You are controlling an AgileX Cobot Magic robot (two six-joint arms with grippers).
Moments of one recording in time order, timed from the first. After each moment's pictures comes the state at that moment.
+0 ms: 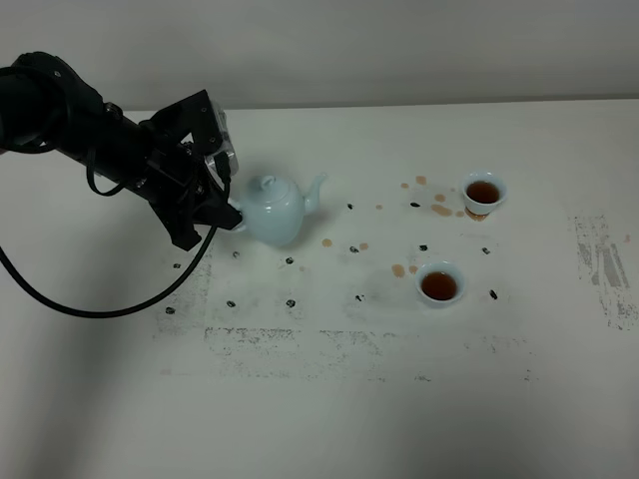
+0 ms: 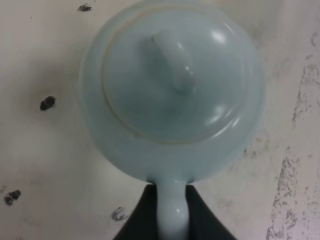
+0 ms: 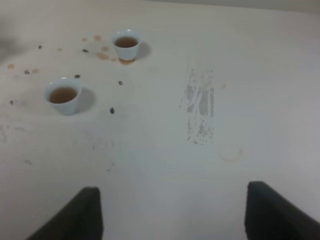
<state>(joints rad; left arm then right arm) -0.14 2.08 -1.48 -0.79 0.88 1.55 0.05 -0.01 -0.52 0.02 1.11 -0.07</state>
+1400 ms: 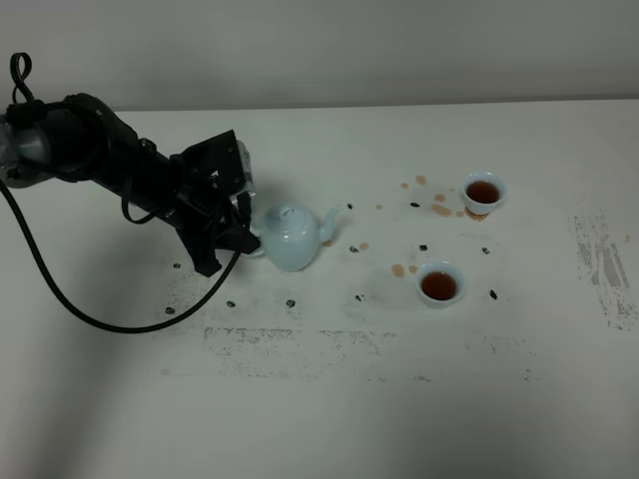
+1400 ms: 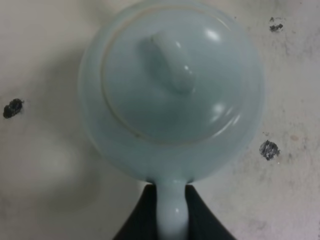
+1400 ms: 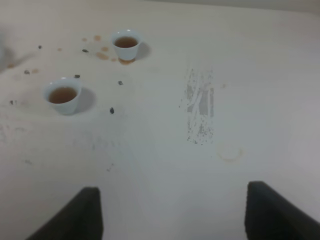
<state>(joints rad) -0.17 2.20 -1.48 -0.84 0.80 1.67 0.05 -0.01 -0.52 0.02 1.11 -0.07</state>
